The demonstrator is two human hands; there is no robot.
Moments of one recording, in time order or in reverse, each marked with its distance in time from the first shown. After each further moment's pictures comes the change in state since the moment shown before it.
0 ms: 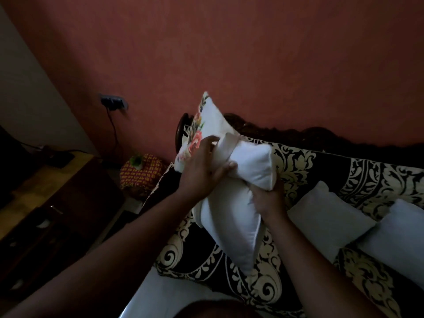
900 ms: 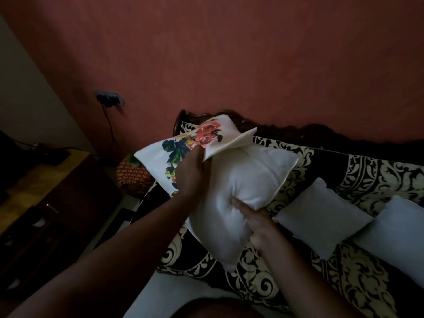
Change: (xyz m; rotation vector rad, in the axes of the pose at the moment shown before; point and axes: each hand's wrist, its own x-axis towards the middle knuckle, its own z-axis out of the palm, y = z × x) left_hand -0.002 -0.027 0.021 0.185 0.221 -0.190; right_hand -0.036 0.035 0.010 0.374 -0.197 0.655
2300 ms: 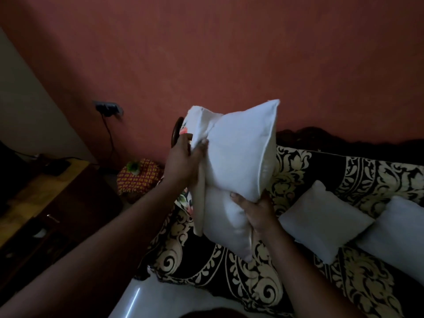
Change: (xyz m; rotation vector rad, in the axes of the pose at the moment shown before) left_hand 0.044 0.018 -0.027 -0.168 -0.168 -0.148; right_hand 0.012 -0.021 -0.004 -0.168 -0.067 -0.522
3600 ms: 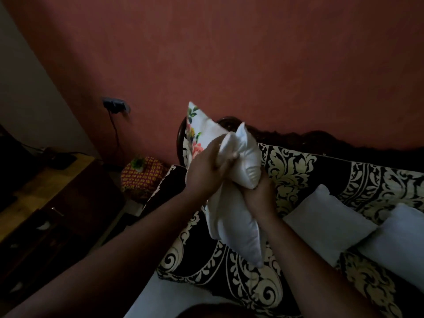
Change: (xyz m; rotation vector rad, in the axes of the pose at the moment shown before) left_hand -0.035 0.013 0.014 -0.079 -0.041 0.302; right_hand 0.024 -0.025 0.023 -0.578 0.237 -0.258
